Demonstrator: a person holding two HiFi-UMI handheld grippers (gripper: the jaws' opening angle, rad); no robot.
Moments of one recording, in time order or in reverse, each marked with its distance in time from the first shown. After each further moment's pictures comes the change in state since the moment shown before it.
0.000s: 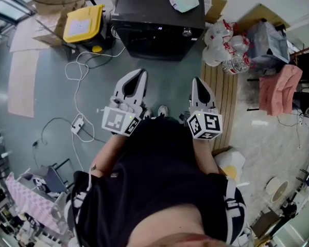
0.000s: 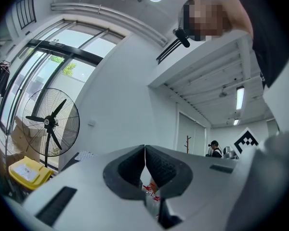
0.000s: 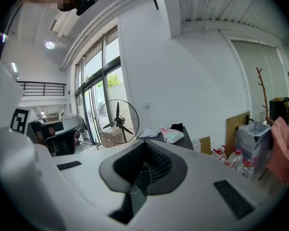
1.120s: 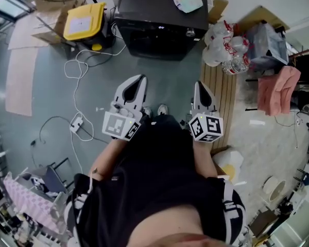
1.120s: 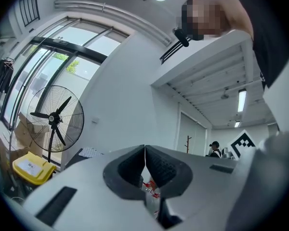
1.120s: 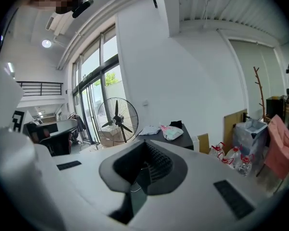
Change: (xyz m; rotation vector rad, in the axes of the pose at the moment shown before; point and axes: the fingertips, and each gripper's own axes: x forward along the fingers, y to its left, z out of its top) left arm -0.036 0.019 -0.003 -0.031 0.018 0.012; right arm -0.004 0.020 -0.016 0.019 0.018 -0.032
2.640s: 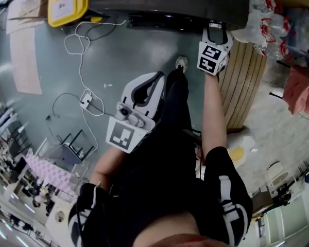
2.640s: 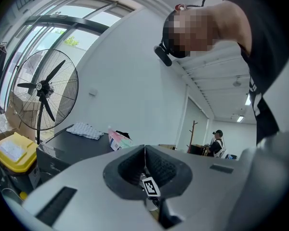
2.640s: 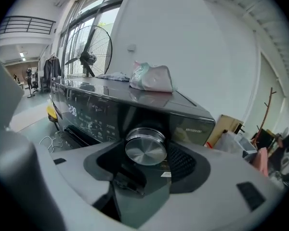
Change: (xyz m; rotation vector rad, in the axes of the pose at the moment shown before) left arm 0.269 0.104 -0.188 -0.073 0.217 0.008; right arm 0.464 -0.271 -0.221 -0.329 0.357 -0.255
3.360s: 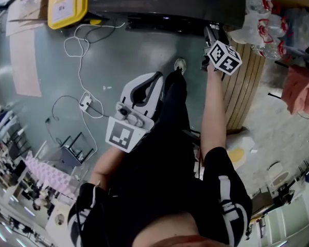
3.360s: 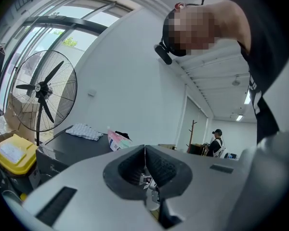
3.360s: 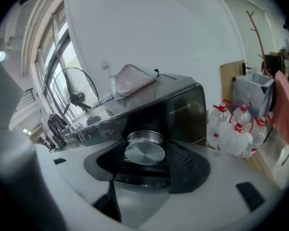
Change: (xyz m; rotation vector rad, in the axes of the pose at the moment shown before) left arm -0.002 -0.001 0.004 0.011 -0.001 -0.008; right arm 0.002 -0.012 -0.001 0.569 0.024 0.248
